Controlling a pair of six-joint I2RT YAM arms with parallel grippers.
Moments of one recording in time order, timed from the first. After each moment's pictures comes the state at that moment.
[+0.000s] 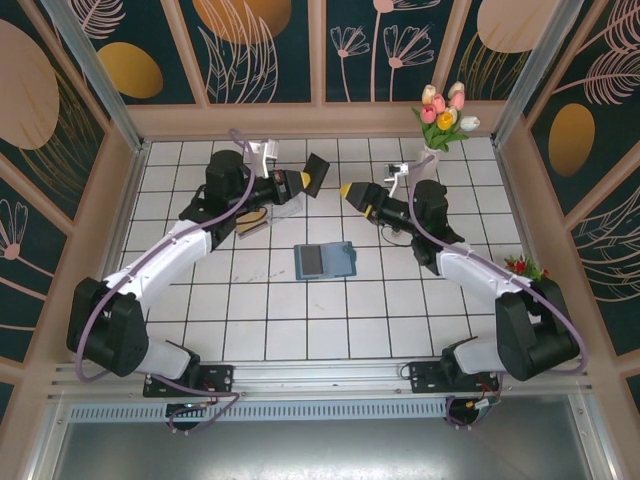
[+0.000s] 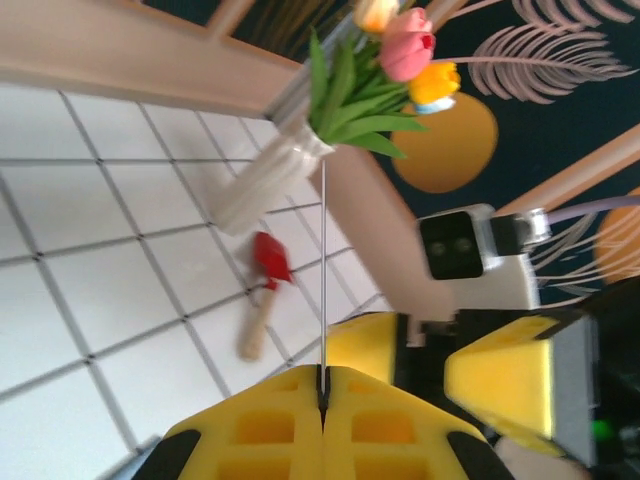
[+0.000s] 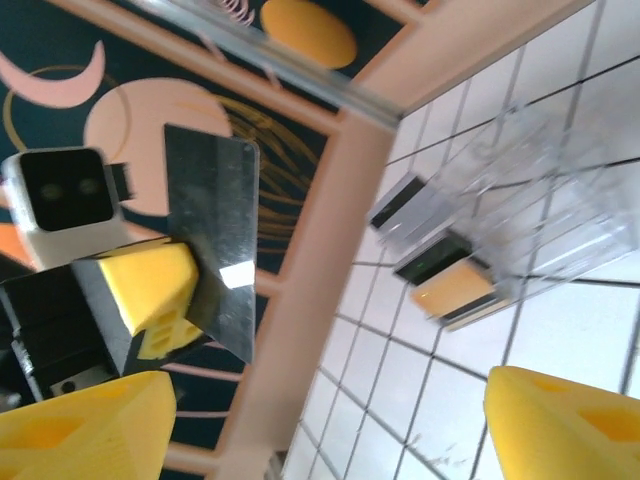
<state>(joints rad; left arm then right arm) -0.43 1.44 1.10 0.07 0.57 -0.61 0.39 1.35 0.75 0.48 -0.64 0.97</state>
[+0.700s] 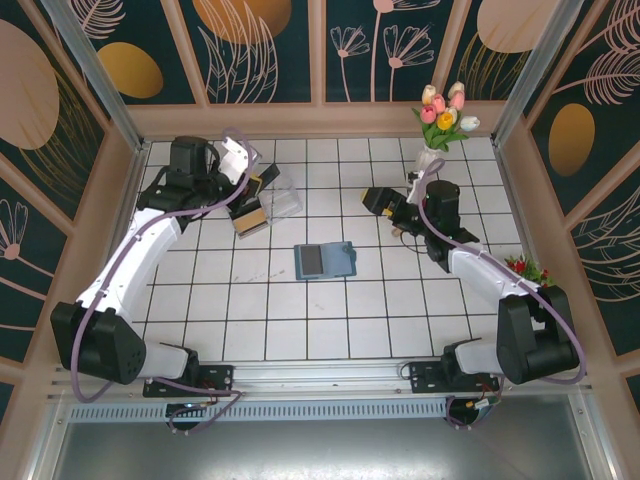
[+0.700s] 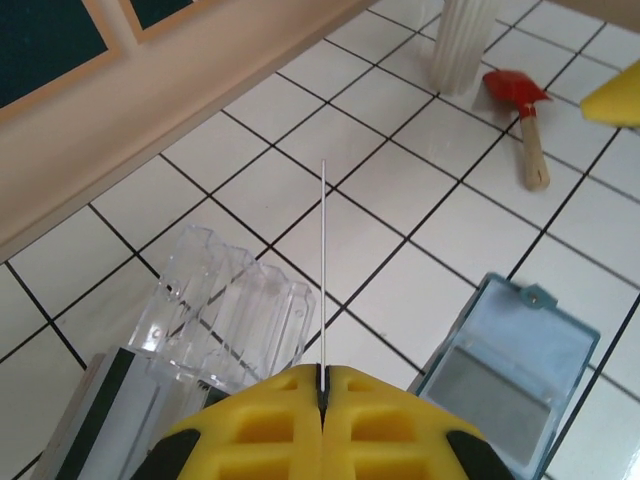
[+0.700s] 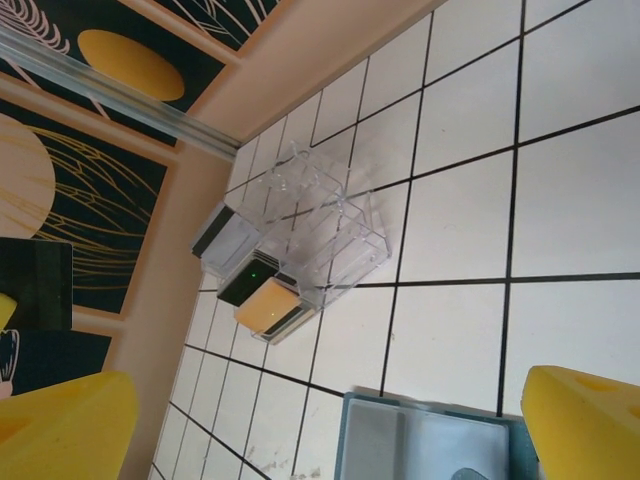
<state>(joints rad) -0.24 1.38 1.26 -0.53 0.48 0.37 0.26 1.33 0.72 0.22 -0.54 0.75</state>
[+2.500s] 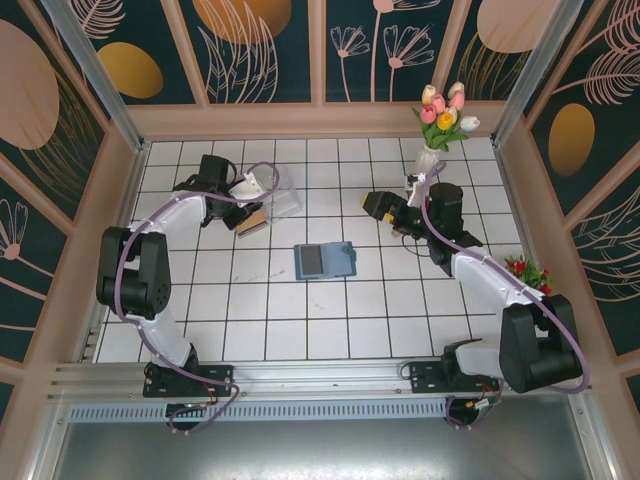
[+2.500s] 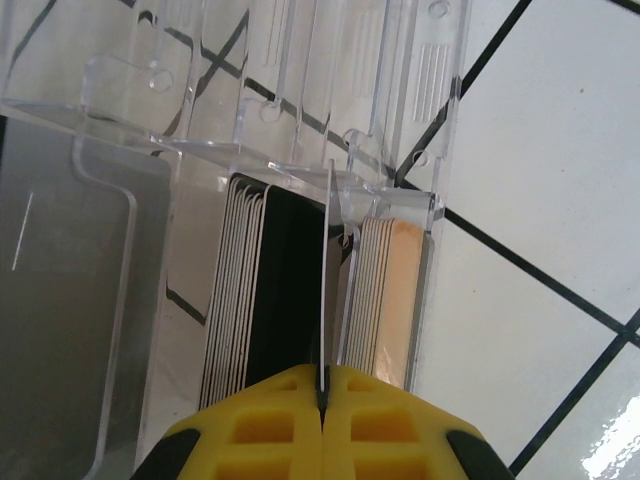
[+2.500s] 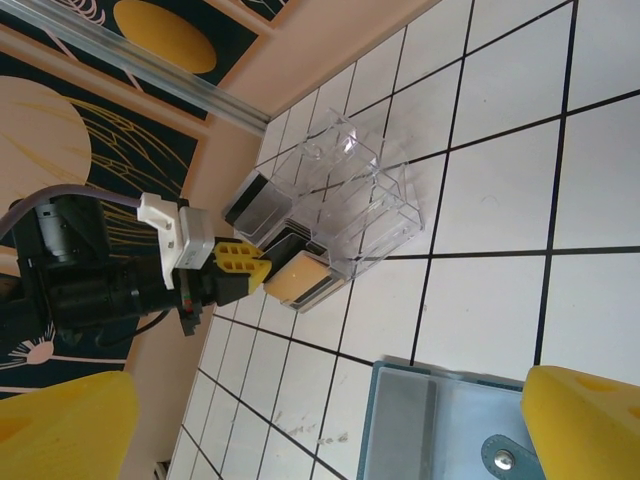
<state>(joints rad) -0.17 1.78 1.22 -0.49 0.20 0.74 0.26 1.28 0.70 0.21 -0.63 0.76</state>
